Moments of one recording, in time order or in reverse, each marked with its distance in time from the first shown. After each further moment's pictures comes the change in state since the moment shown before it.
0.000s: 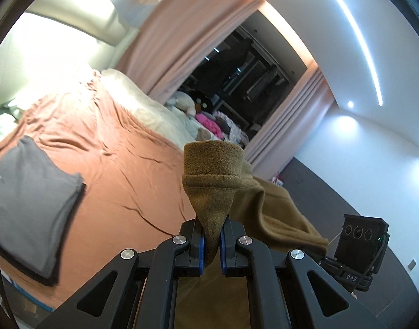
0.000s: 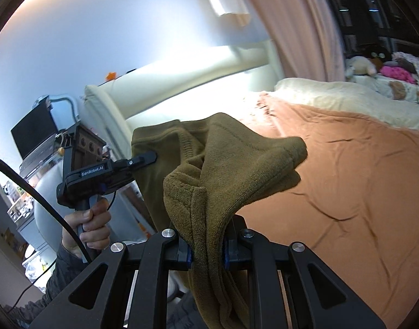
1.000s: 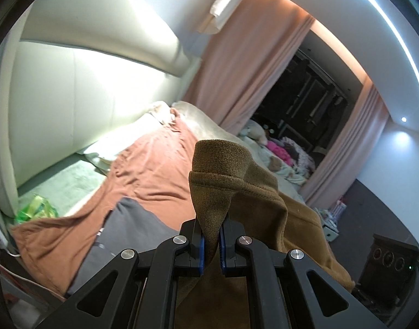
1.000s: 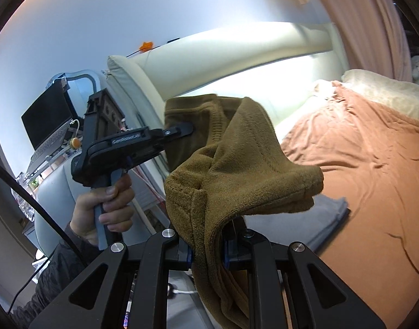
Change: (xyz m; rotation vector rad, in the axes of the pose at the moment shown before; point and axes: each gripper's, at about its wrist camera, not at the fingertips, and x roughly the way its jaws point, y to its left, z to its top) left arm -0.079 0.187 0.132 0.014 -0.098 0.341; right arm 0.220 -0.022 0.063 -0.079 0.085 0.240
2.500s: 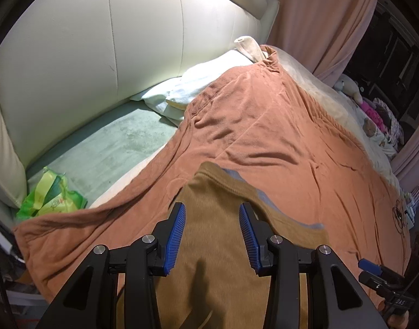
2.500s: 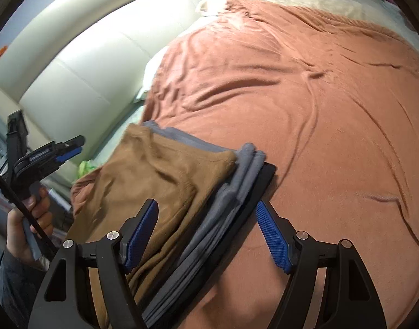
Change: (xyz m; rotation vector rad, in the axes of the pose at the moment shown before) left arm 0.201 0.127 -0.039 -0.016 0.256 0.445; right arm 0.124 -0.281 -0.041 0.299 0.241 -0.301
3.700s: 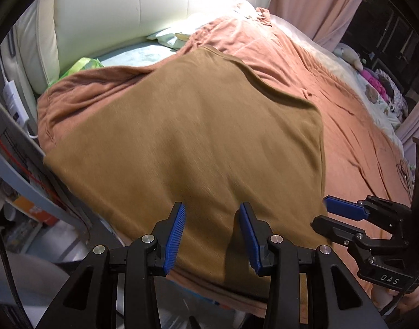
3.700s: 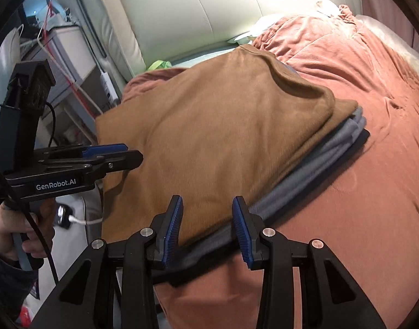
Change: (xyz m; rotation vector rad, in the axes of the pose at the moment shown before) left arm -0.060 -0.029 -0.209 0.003 0.116 0.060; right arm 0.018 0.064 -0.101 -0.431 0.154 0.087
